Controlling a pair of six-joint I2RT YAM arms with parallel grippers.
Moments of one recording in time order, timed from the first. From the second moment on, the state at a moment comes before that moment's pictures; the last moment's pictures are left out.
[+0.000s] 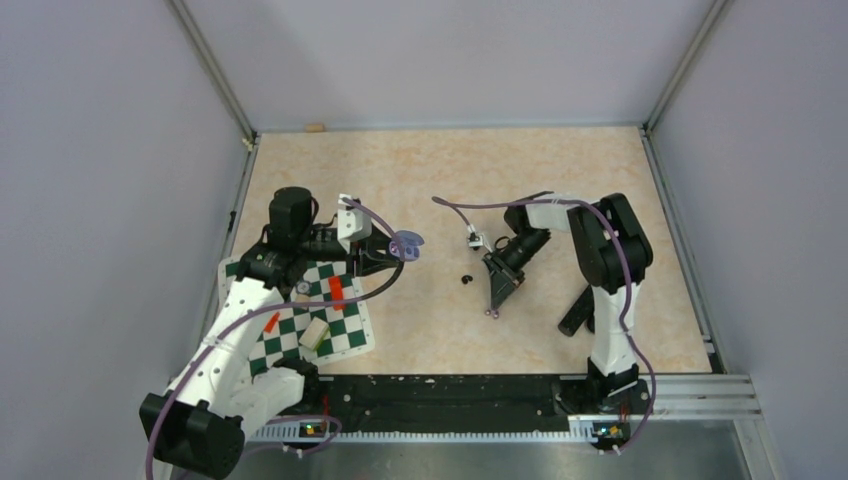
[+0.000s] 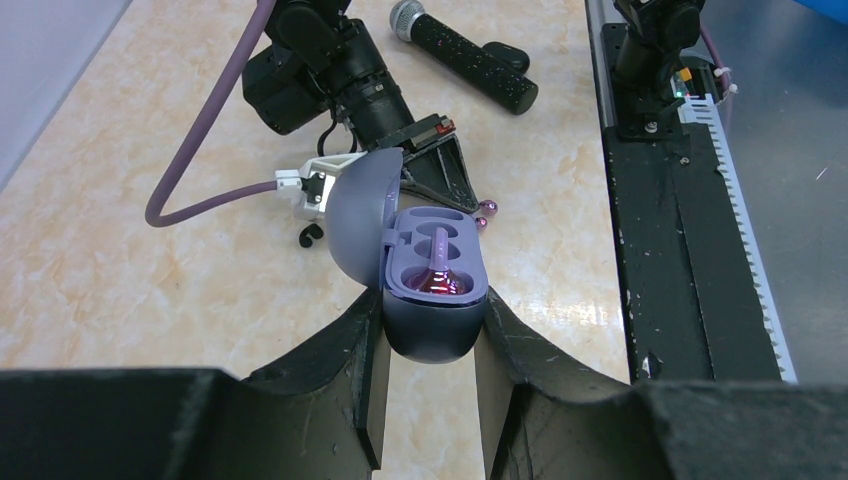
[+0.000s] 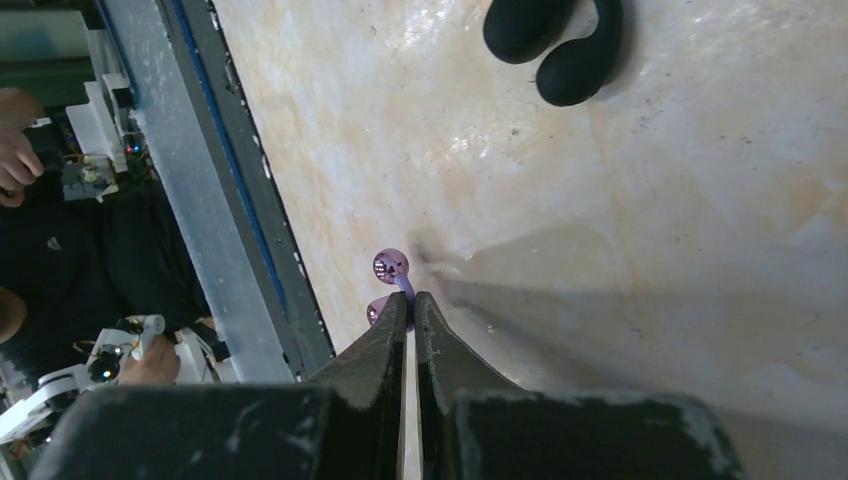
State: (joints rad) left arm -0.26 0.98 0.91 -0.40 1.16 0.52; right arm 0.38 2.08 1.26 -1.09 -0.87 -0.71
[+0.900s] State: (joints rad) left arm -0.32 1.07 0.87 -0.27 1.08 0.41; right arm 0.38 1.45 1.25 -0.74 -0.74 -0.53
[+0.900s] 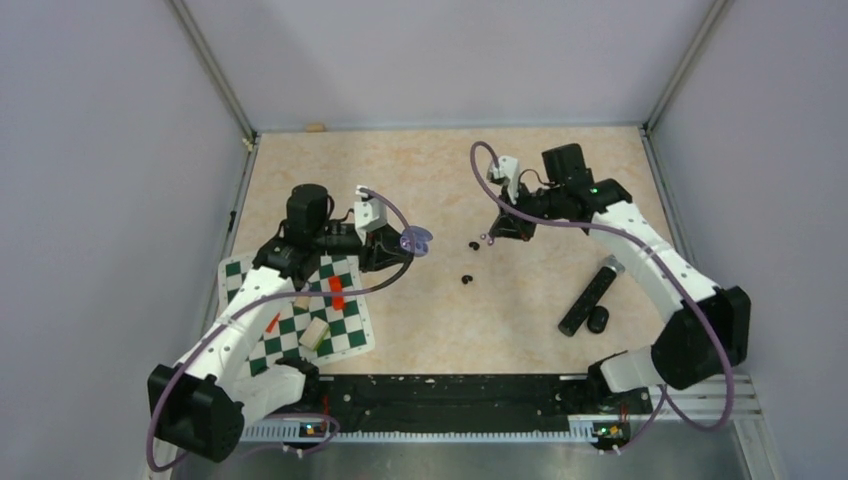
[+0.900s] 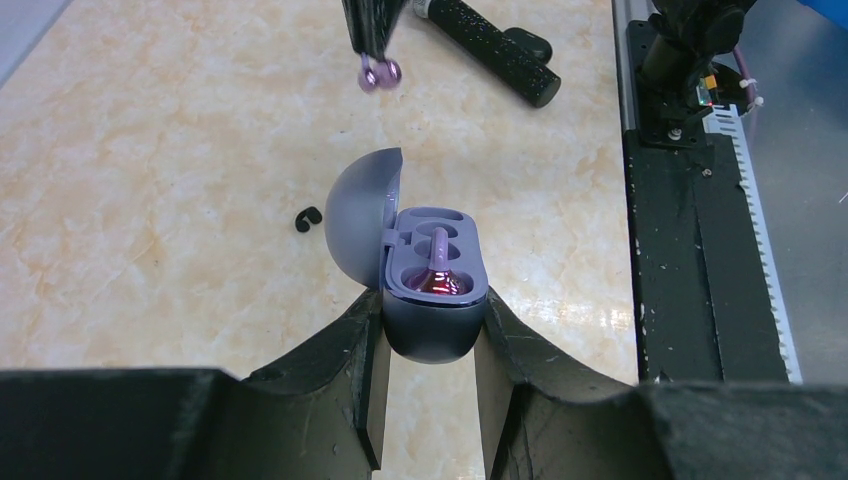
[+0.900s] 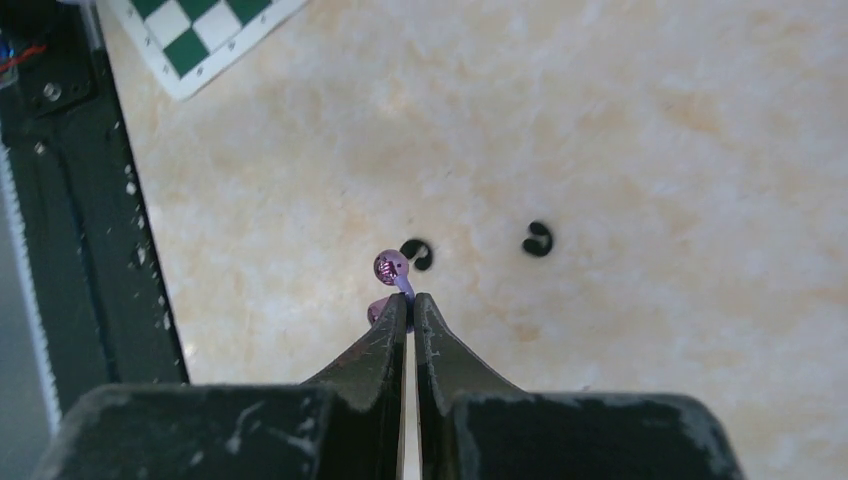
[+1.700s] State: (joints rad) left arm -0.34 1.14 0.85 -0.19 1.07 0.34; right arm 0.64 1.09 1.06 -0.23 -0.65 -0.43
